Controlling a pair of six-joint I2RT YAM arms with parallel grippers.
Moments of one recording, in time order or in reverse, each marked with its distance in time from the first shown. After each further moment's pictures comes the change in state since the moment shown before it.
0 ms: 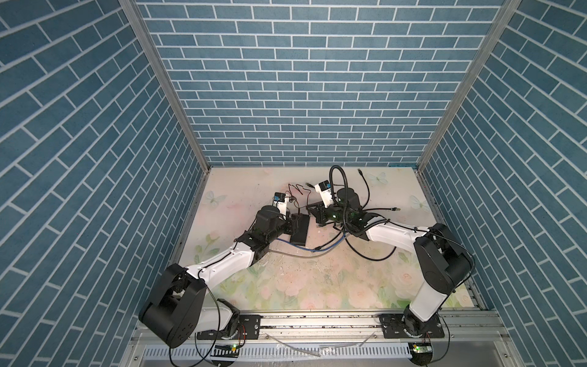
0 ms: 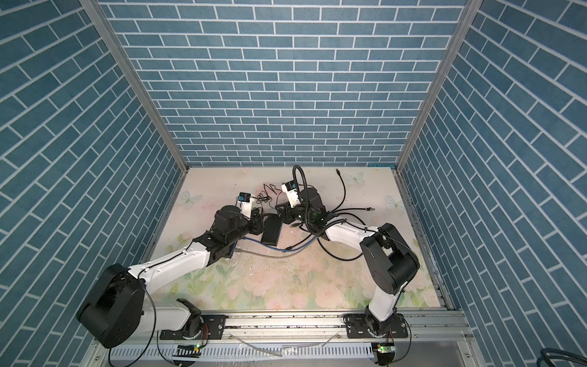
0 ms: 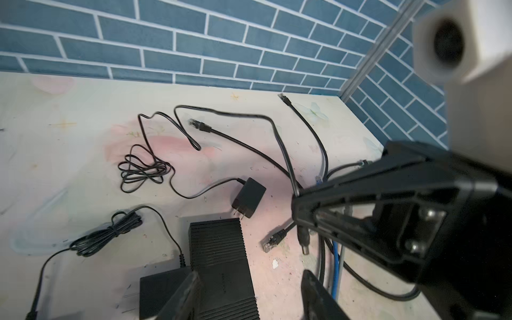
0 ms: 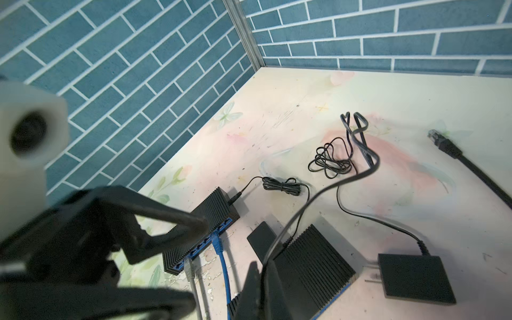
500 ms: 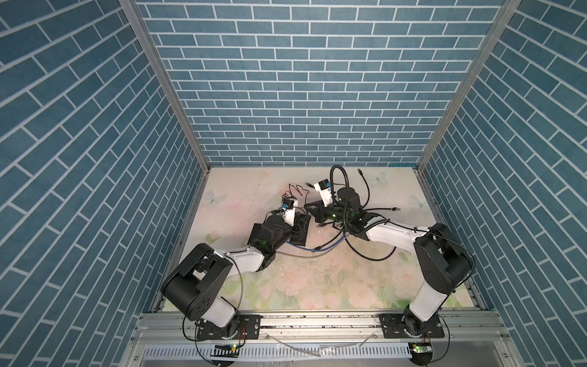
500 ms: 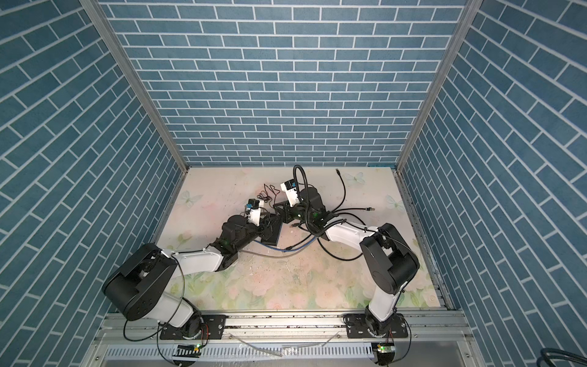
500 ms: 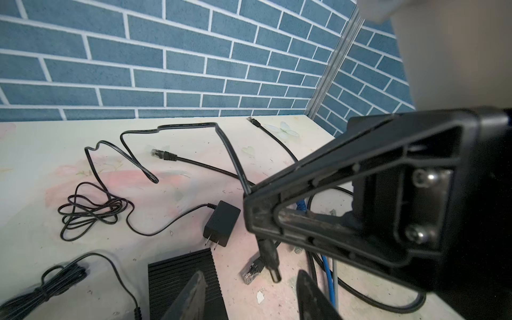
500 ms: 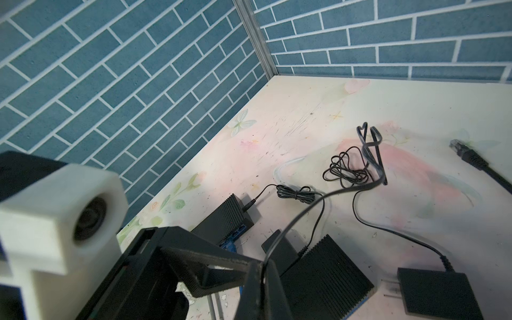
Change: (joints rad) left arm -0.048 0.196 -0.089 0.478 0.011 0.054; right arm 0.000 0.000 0.000 0.042 -0.037 0.026
